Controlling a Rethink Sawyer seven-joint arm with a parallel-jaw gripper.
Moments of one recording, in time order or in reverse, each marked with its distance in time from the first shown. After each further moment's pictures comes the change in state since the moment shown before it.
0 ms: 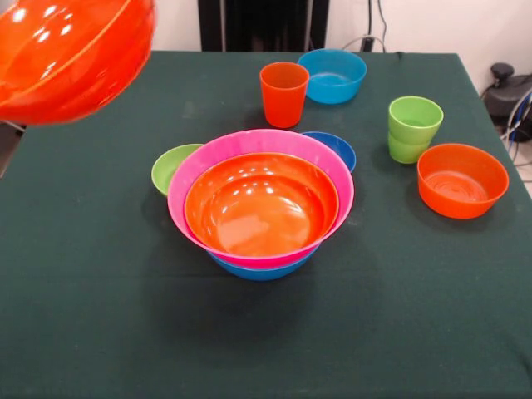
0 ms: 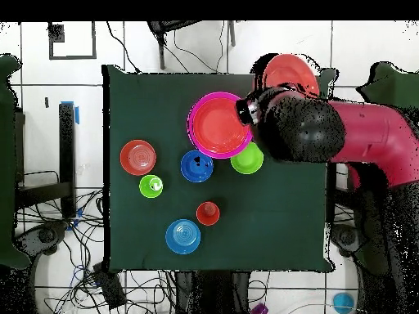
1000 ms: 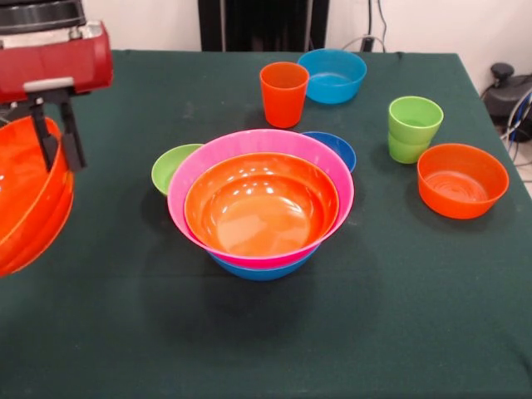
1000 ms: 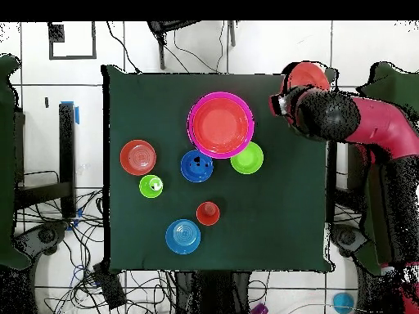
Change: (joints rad) arm -0.051 0.380 0.004 -0.255 -0.237 0.000 -0.013
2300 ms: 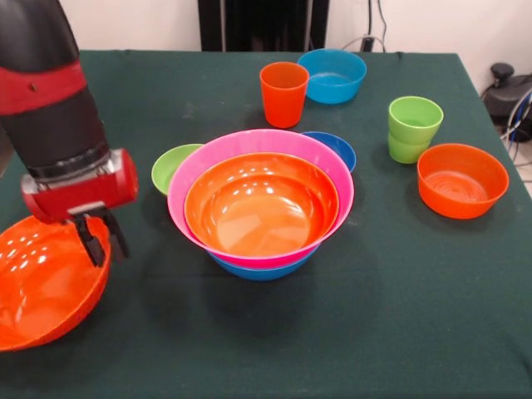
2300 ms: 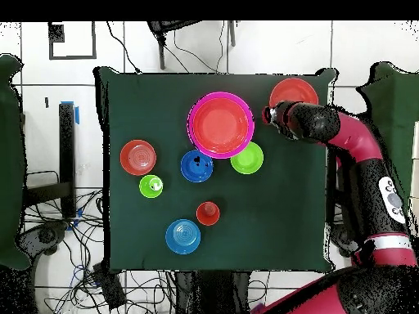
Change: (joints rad) arm -0.016 0.308 0.001 -0.167 0.002 0.004 0.000
